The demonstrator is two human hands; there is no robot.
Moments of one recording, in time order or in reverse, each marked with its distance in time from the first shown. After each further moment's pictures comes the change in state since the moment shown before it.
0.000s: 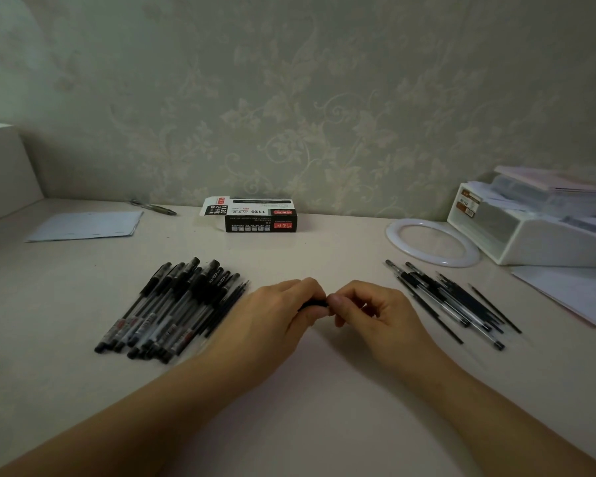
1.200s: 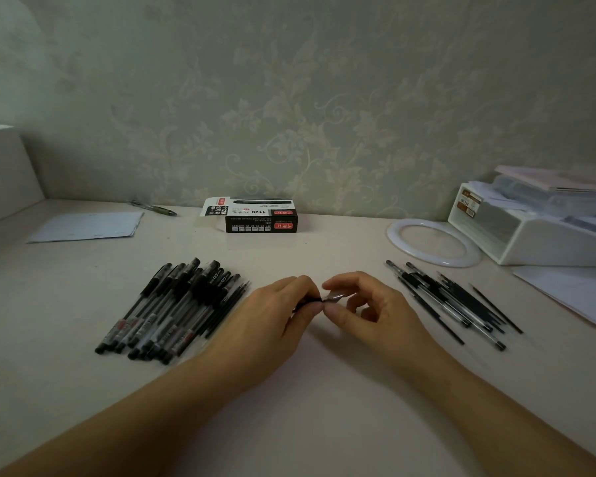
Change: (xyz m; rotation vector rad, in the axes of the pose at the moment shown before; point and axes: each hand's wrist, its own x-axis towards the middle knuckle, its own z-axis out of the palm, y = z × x) left_hand -0.001 -0.010 0.006 0.001 0.026 0.004; right_hand 0.001 0.000 0.001 0.112 0.006 0.060
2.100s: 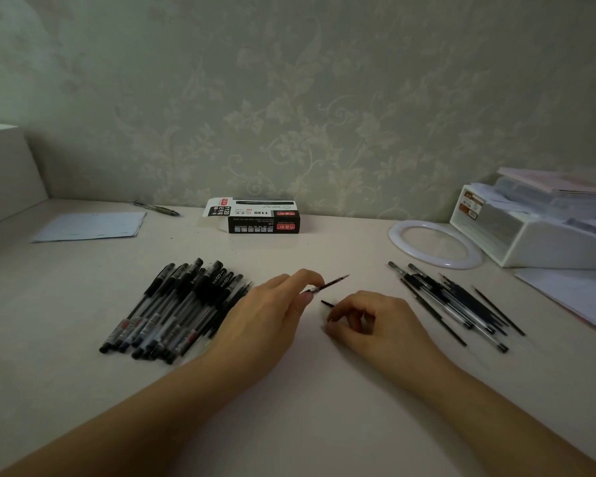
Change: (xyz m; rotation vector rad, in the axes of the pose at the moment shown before) left_hand 0.000 0.000 -0.002 0.031 0.026 -0.108; right_hand -0.004 -0.003 0.001 -0.432 0.005 0.000
